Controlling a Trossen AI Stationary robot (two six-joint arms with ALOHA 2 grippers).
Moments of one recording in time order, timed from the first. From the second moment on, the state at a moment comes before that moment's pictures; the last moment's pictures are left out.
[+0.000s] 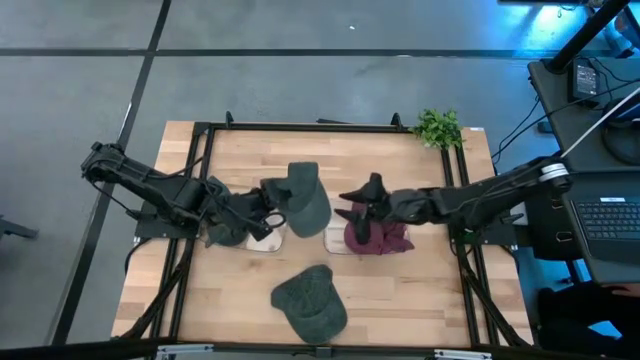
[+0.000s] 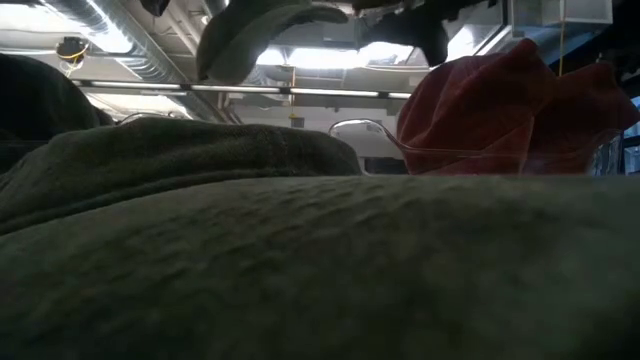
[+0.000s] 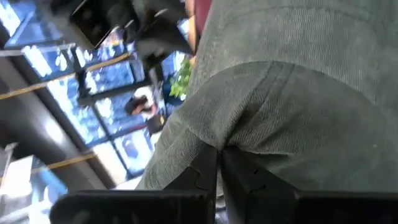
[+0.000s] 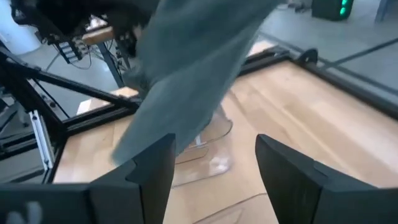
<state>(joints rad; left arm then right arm) -0.36 1.18 1.10 -0.47 -0.78 1.36 0.21 1.30 0.88 0.15 0.44 0.36</state>
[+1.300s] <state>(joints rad) -0.39 1.18 1.10 -0.39 -0.79 1.29 0.14 1.44 0.88 0.40 0.21 0.33</state>
